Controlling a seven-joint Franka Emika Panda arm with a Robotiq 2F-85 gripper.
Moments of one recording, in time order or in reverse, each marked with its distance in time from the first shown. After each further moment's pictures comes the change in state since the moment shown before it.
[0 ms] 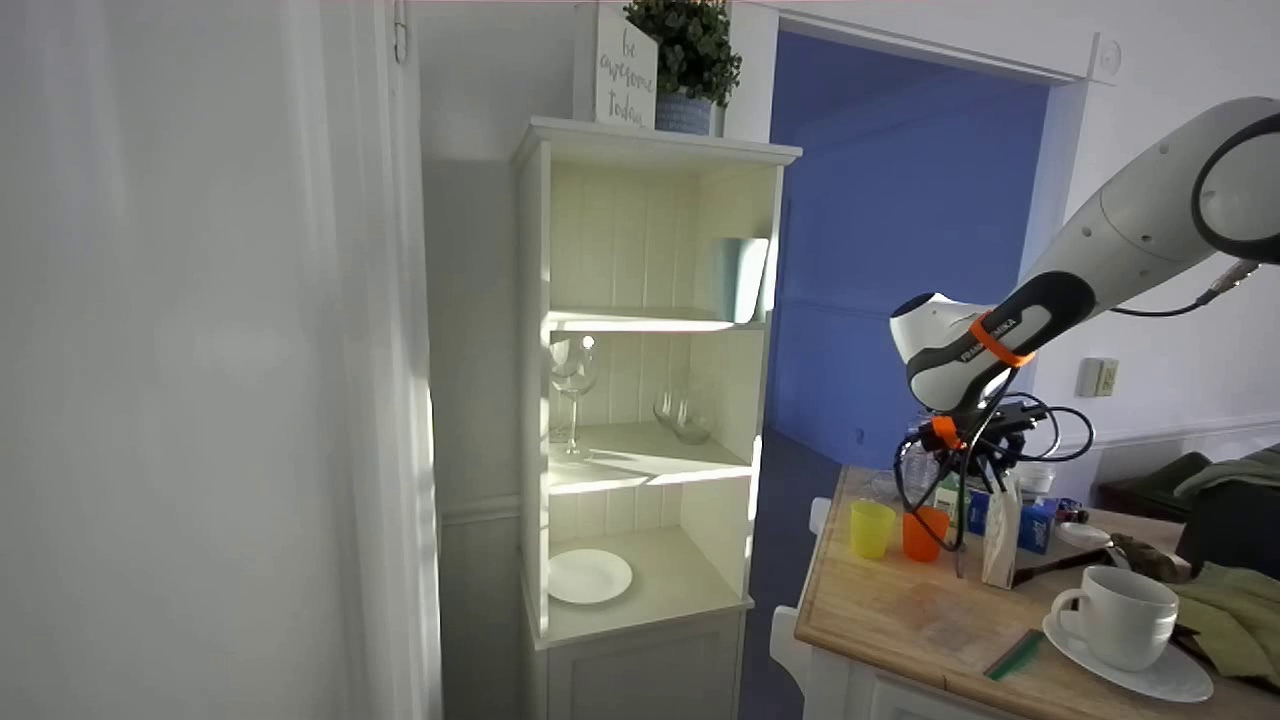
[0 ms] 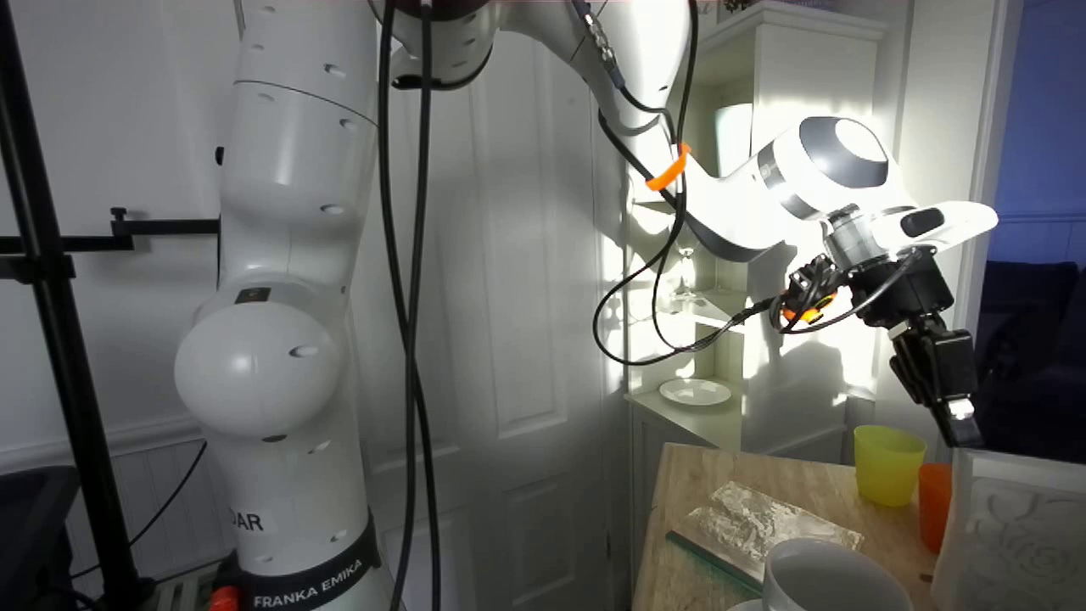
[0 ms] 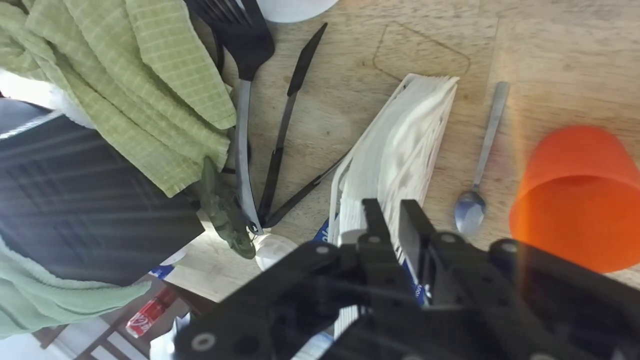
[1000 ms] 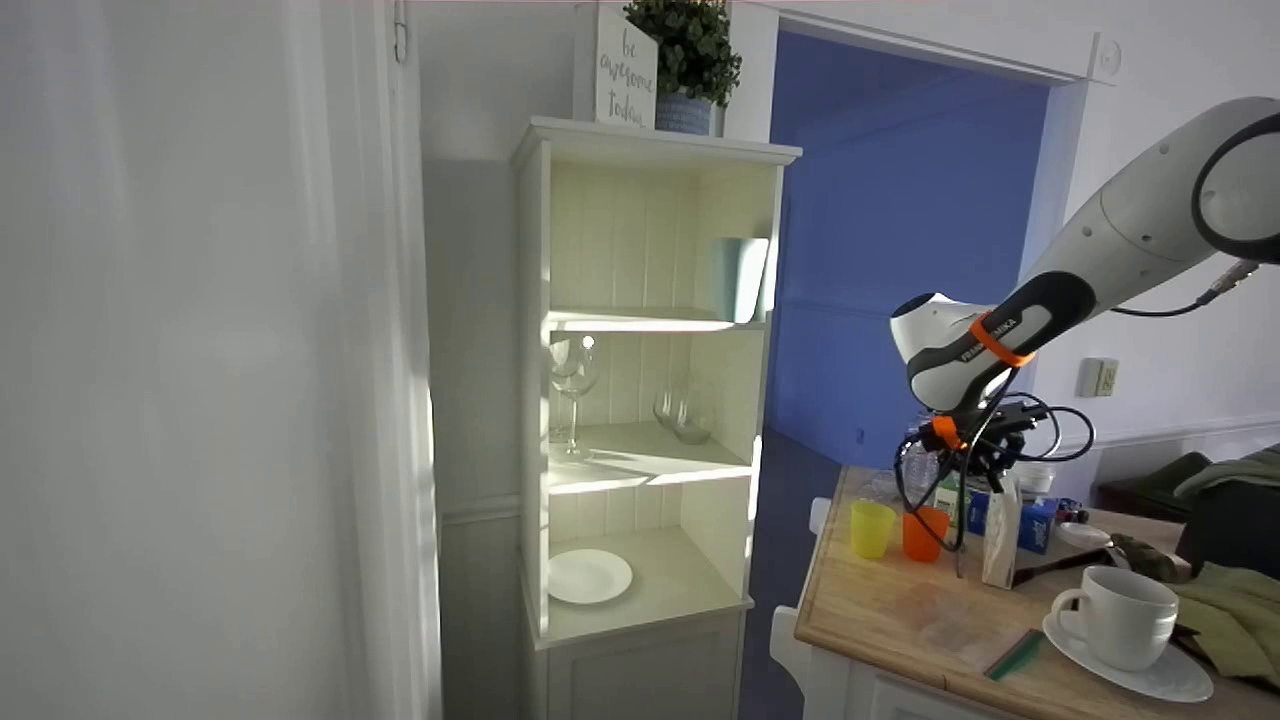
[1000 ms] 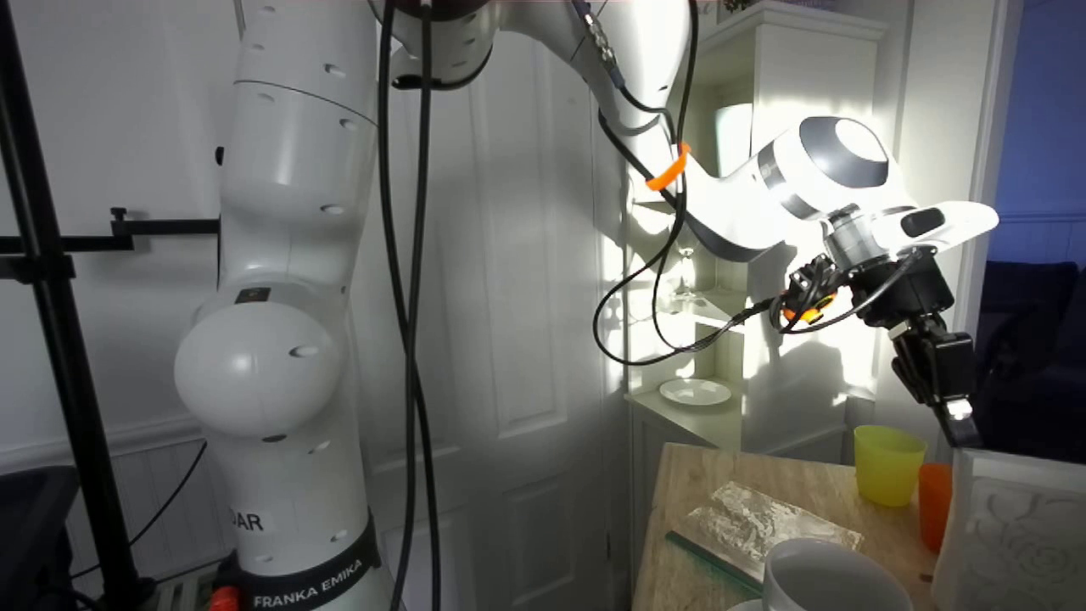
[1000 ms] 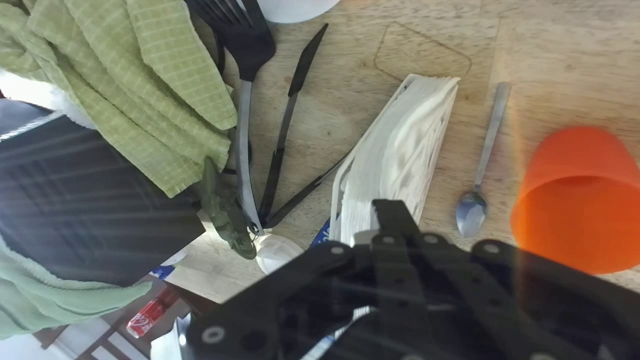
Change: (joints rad) arm -0.001 -0.001 0.000 0.000 0.000 -0.001 0.000
